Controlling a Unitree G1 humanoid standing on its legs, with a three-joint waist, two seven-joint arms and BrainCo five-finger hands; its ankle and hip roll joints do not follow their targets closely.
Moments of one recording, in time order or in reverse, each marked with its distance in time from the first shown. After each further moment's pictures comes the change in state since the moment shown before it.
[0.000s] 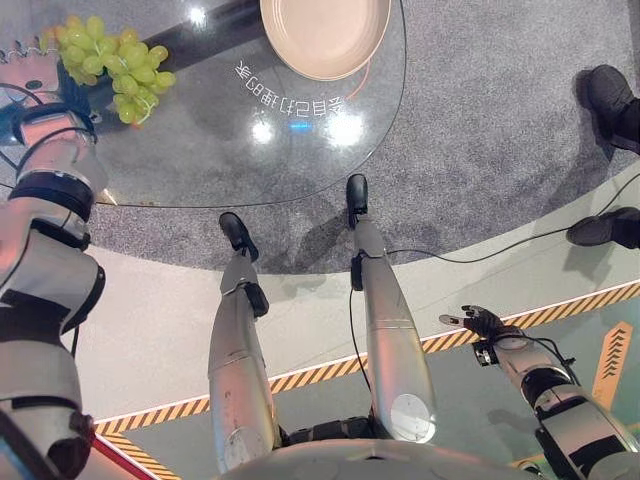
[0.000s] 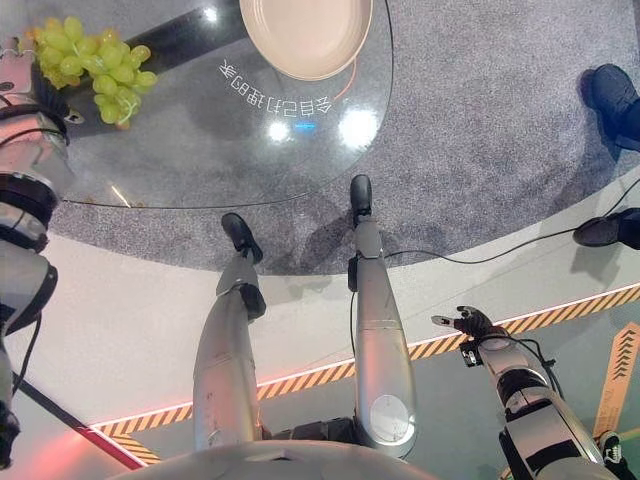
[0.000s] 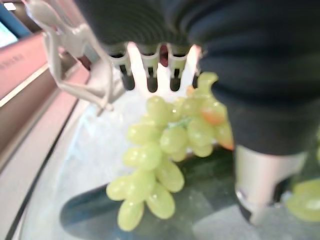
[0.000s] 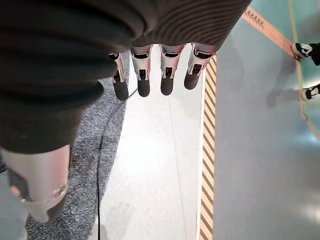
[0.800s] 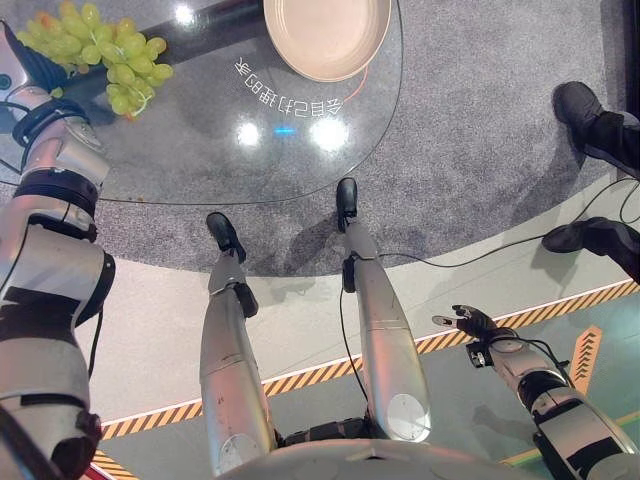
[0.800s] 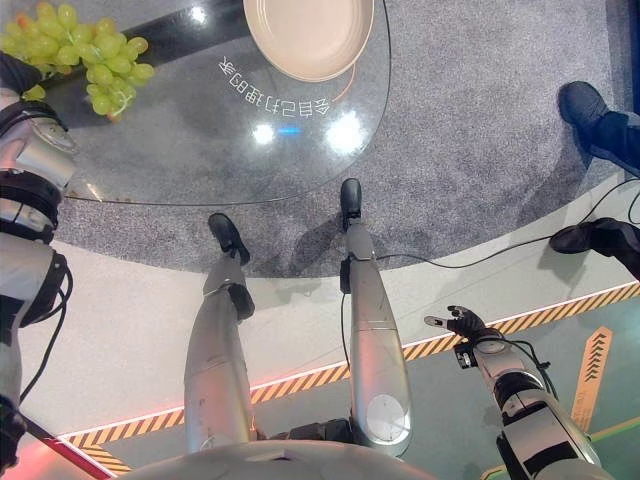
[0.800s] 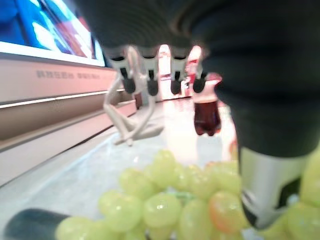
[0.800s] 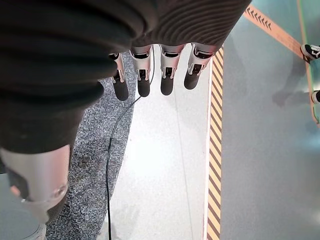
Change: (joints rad) left arm -0.017 -0.032 0.185 0.029 -0.234 -0.166 0.439; right arm 0.001 0.013 0.033 0.003 0.037 -0.054 0.020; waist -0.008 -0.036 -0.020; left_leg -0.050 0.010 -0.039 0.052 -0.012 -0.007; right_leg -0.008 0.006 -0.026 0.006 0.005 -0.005
